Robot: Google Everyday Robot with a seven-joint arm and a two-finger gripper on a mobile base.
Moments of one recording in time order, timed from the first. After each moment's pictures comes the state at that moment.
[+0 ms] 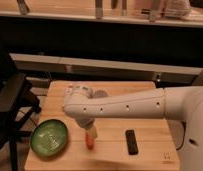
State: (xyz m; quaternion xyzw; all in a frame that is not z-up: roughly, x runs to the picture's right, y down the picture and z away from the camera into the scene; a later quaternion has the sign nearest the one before) arm -0.065 0.194 0.731 -0.28 -0.08 -0.28 0.91
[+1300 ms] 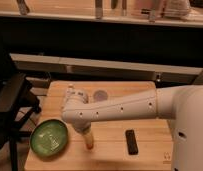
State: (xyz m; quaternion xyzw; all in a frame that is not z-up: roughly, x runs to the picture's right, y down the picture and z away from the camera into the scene) arm -0.080 0.220 0.736 -0.30 -0.09 -0.28 0.91
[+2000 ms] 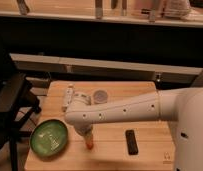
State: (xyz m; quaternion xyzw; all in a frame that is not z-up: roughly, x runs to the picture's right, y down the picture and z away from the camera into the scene) arm -0.072 0.235 0.738 -0.31 -0.10 -0.27 0.91
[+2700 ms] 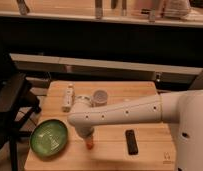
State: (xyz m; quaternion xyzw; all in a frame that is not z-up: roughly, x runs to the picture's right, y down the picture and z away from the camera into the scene) arm -0.068 0.251 0.743 -0.32 -0.11 -0.26 0.90
